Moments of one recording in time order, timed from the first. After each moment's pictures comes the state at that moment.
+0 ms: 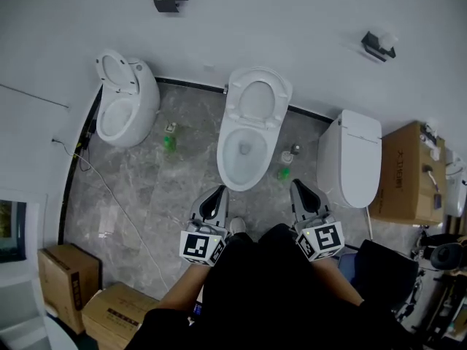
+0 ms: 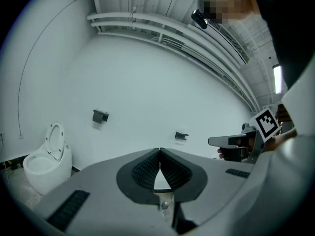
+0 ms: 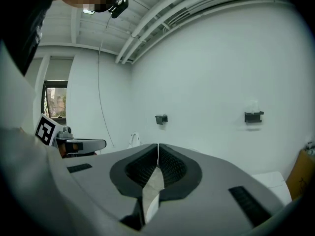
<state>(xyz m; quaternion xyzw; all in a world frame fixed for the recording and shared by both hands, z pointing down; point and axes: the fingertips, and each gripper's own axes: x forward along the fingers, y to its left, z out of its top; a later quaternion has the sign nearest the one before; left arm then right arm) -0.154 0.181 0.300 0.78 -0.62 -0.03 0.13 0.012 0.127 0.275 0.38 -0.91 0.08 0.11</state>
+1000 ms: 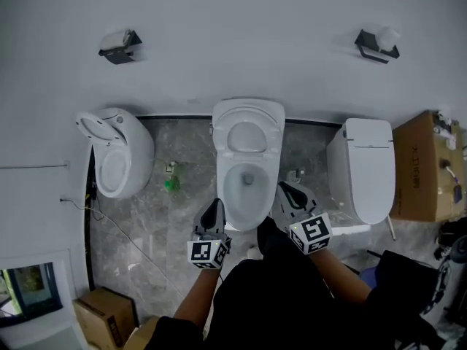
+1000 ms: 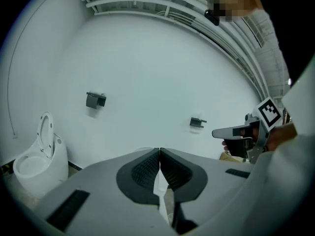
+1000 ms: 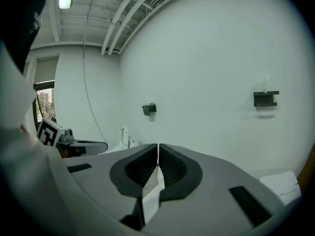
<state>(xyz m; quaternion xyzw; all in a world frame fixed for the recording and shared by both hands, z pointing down) -0.164 -0.069 0.403 0.76 -0.63 0.03 0.17 0.005 -0.127 0.362 0.38 -0.90 0.13 0.14</state>
